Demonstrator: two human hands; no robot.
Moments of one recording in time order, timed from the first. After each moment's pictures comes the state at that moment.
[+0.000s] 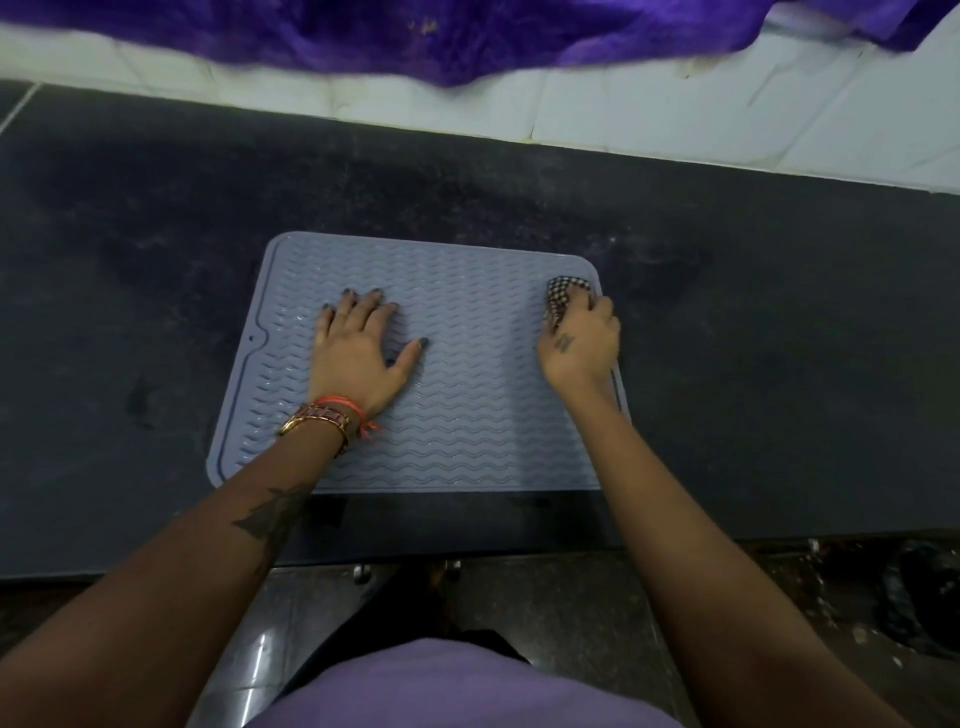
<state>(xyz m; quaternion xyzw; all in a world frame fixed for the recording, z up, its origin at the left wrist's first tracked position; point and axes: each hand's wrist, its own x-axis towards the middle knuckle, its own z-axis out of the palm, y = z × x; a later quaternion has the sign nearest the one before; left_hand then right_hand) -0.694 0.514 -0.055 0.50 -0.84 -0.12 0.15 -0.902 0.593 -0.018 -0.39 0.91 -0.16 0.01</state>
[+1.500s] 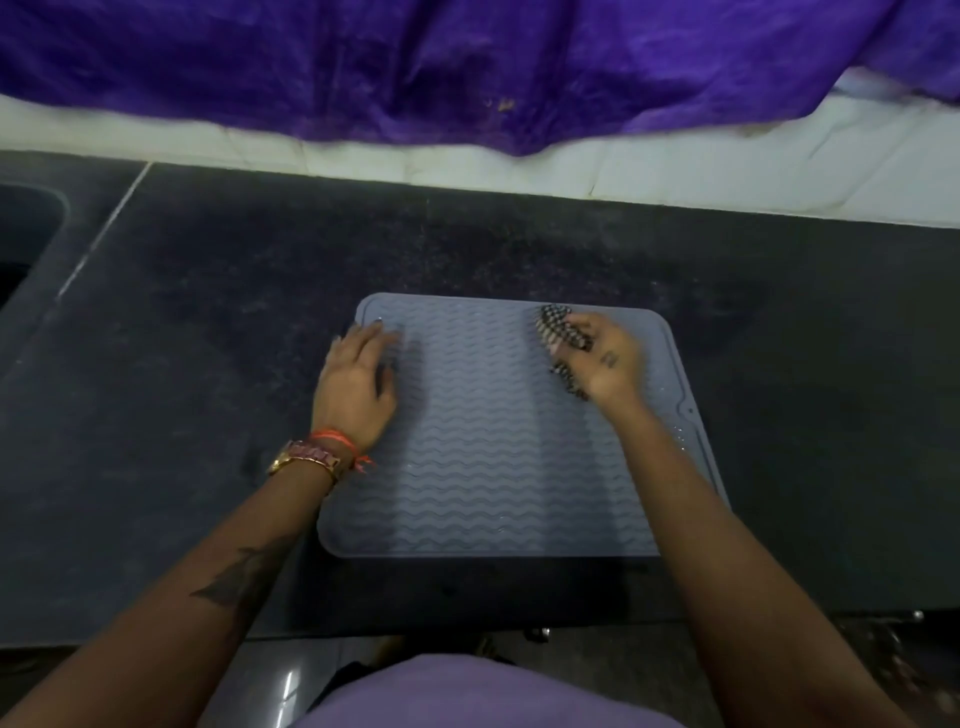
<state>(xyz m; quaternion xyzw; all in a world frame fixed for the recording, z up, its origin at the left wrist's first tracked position) -0.617 0.464 -0.027 0.48 -0.81 -0.22 0.26 -0.870 0.534 -0.002 -0.38 0.84 -0.34 0.17</state>
